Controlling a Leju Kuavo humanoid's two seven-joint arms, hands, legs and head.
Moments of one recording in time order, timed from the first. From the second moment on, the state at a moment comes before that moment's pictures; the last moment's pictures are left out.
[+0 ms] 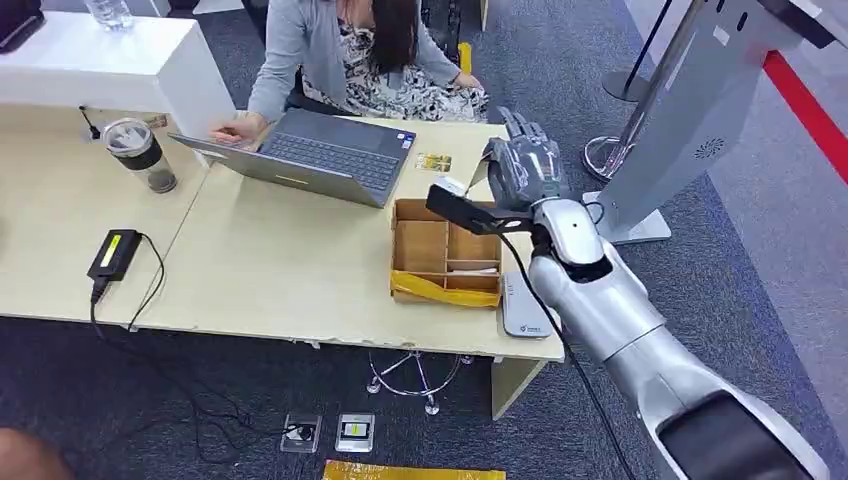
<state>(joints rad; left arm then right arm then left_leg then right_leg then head) -0.21 0.30 -1.46 -0.17 1.04 0.10 -0.15 -0.88 -0.08 0.57 -0.85 1.23 -0.19 0.07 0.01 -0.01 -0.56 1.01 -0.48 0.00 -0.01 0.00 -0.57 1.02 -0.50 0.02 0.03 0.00</state>
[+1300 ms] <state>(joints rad) -0.21 0.29 -1.46 -0.17 1.06 0.11 -0.14 -0.92 0.02 0.58 -0.56 1.19 -0.33 0.03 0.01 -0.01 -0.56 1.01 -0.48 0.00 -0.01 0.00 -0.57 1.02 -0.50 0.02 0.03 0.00</state>
